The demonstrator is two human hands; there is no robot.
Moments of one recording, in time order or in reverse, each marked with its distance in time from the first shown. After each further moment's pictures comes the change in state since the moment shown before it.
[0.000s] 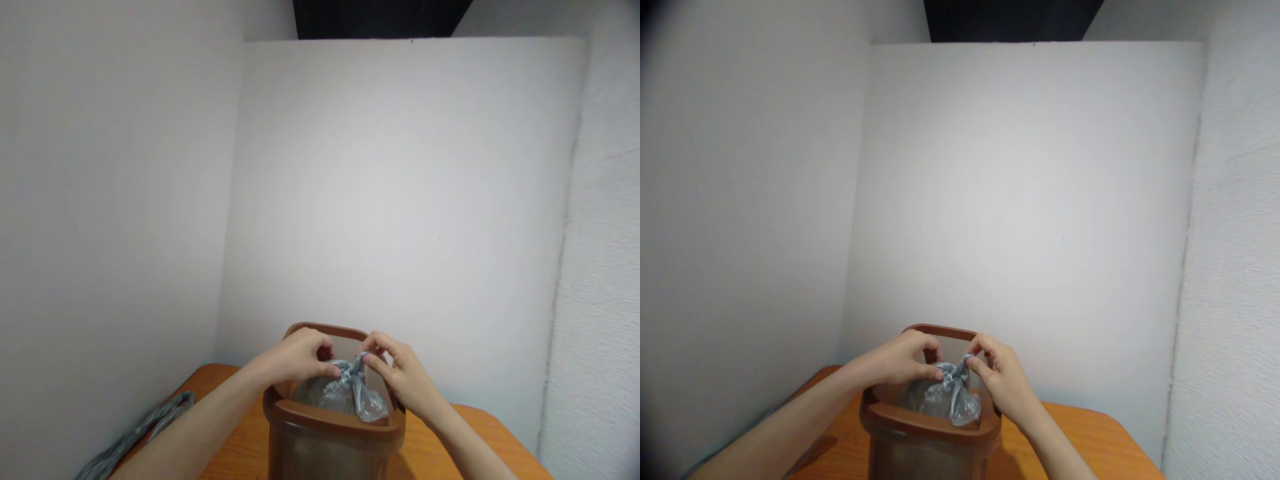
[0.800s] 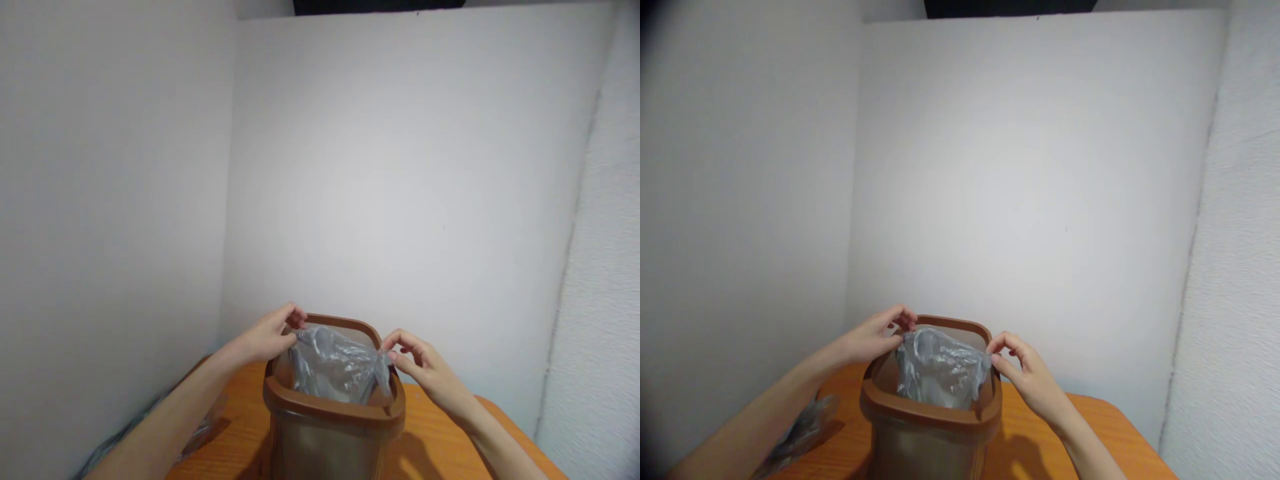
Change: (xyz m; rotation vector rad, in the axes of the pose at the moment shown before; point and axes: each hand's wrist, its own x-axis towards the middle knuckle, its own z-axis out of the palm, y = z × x) left_hand -0.027 -0.027 -0.028 -0.042 0.178 -0.051; right_hand -0.023 0.027 -0.032 0.102 -0.076 0.040
